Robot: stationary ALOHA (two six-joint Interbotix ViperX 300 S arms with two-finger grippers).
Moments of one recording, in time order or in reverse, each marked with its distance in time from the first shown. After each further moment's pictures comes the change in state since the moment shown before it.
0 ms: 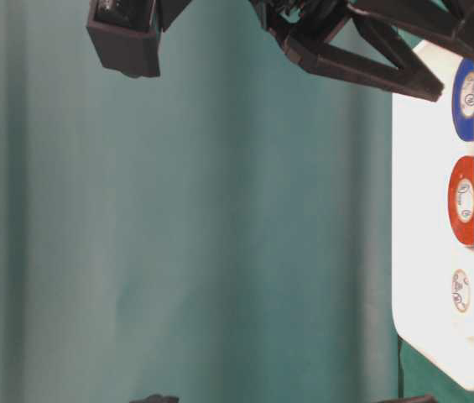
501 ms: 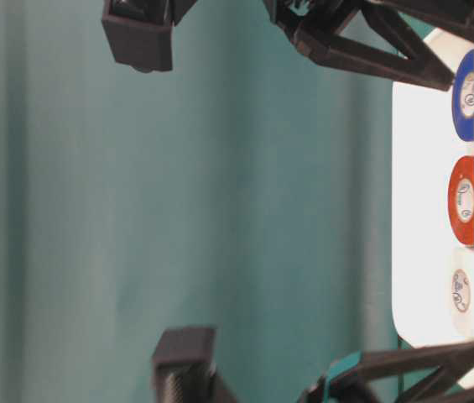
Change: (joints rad) left arm -0.025 0.201 -0.140 0.000 0.000 0.000; right arm 0.000 0.000 0.018 0.000 0.000 0.000
